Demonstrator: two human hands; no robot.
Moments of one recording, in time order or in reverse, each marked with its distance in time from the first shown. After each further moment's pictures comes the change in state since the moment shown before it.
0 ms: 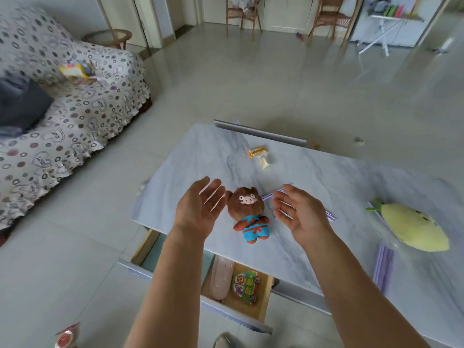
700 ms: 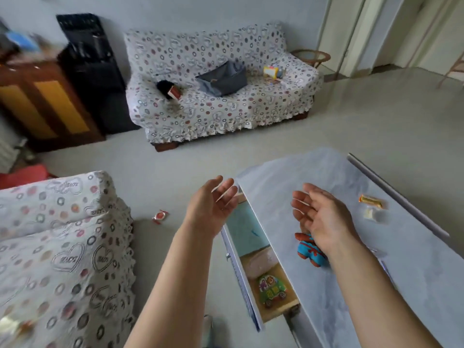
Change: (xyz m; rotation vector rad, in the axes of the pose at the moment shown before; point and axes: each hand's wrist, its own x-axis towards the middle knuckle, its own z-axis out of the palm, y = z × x) left_hand -0.191 -0.059 -0.051 -0.445 0.396 0.443; right_hand -0.083 -0.022 0.010 -0.340 -0.713 0.050
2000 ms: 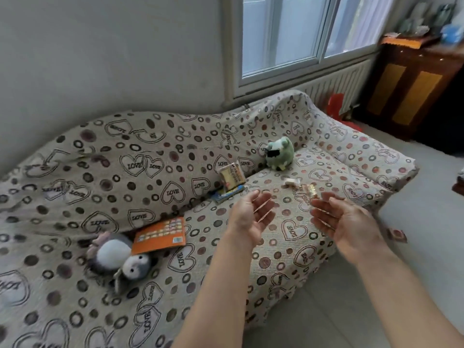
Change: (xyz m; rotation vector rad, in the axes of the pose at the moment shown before) left_hand -0.495 -0.060 -0.410 -0.692 0.804 0.636; right_hand -0.455 0.265 0.203 -0.490 -1.219 0.441
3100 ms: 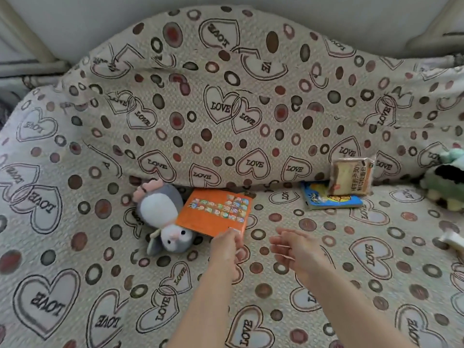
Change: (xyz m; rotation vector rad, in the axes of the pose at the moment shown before) left_hand 0.238 0.041 -0.289 -0.116 0.863 -0.067; right_hand 0.255 0.275 0.234 -0.631 -0.325 0.664
